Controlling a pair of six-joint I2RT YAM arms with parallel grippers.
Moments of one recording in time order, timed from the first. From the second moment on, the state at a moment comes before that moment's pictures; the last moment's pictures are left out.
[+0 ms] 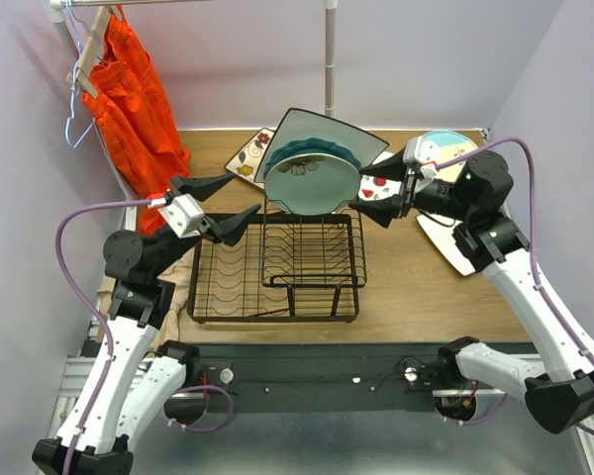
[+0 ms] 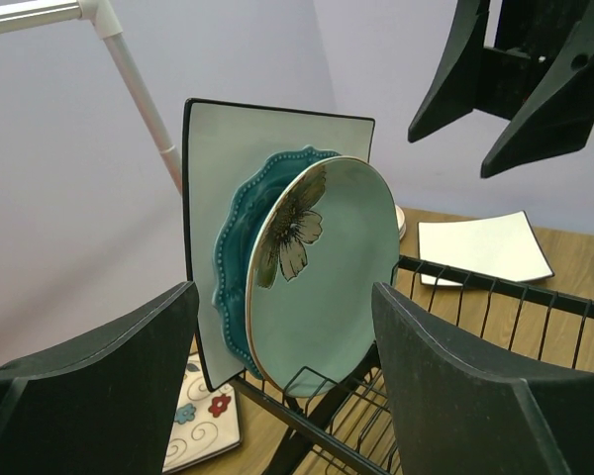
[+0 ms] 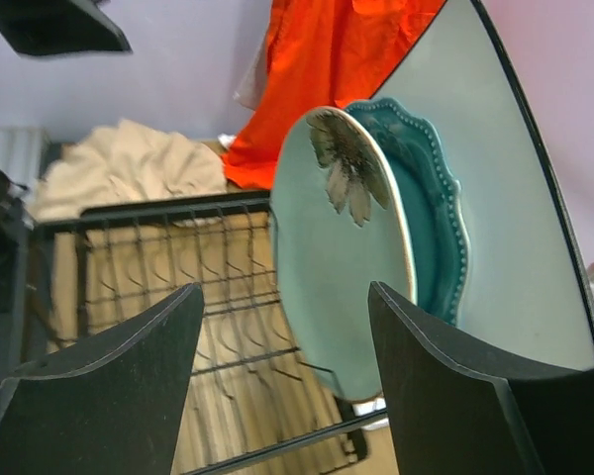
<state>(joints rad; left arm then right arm) -0.26 0.68 0.79 0.31 0.64 -0.01 0.38 1.05 1.15 -0.06 -0.86 -0.18</state>
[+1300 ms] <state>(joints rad) -0.26 0.67 0.78 0.34 0.64 -0.01 0.39 1.25 1.27 -0.13 -0.75 -0.47</state>
